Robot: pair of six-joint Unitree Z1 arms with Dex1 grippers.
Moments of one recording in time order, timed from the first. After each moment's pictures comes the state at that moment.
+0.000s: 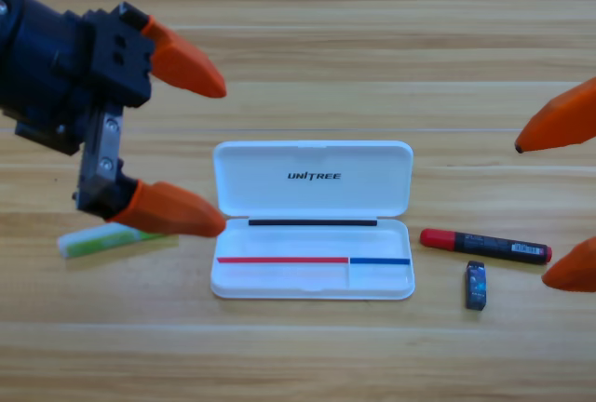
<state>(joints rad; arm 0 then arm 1) -0.96 1.37 -1.25 0.67 -0.13 0.52 0.86 1.30 -1.20 0.72 0.44 -0.41</state>
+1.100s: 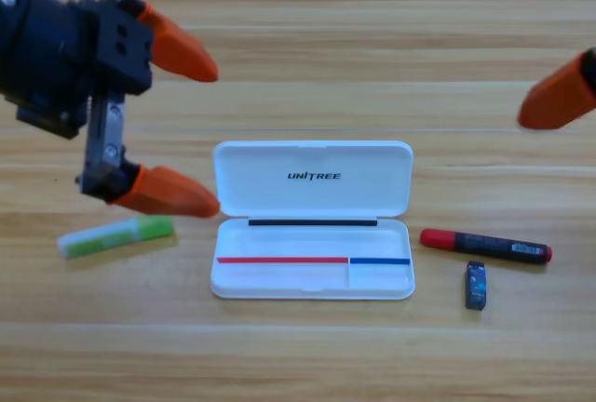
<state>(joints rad) -0.97 1.38 -1.27 0.69 -0.06 0.54 0.87 1.49 -1.41 0.92 -0.14 0.24</state>
